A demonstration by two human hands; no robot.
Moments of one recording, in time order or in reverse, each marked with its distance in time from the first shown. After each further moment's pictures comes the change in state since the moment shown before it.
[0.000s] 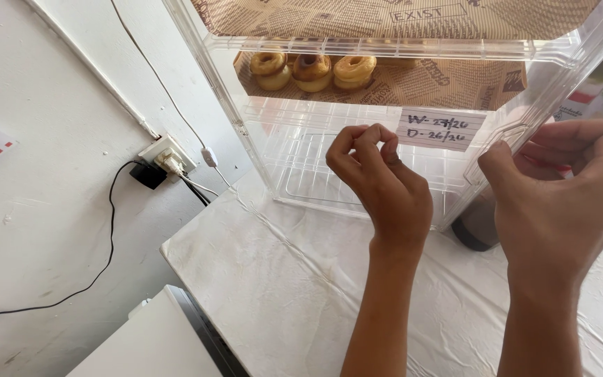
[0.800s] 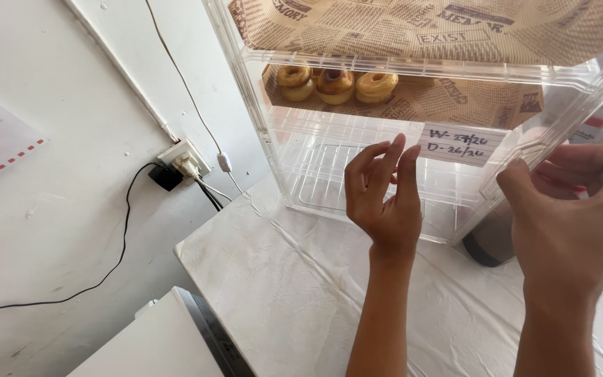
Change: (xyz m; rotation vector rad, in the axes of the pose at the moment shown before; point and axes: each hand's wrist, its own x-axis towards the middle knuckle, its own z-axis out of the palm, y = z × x) left_hand 0.003 -0.017 -0.015 -0.104 0.127 0.011; right_hand 0.000 -0.008 0.004 0.020 0.024 0.082
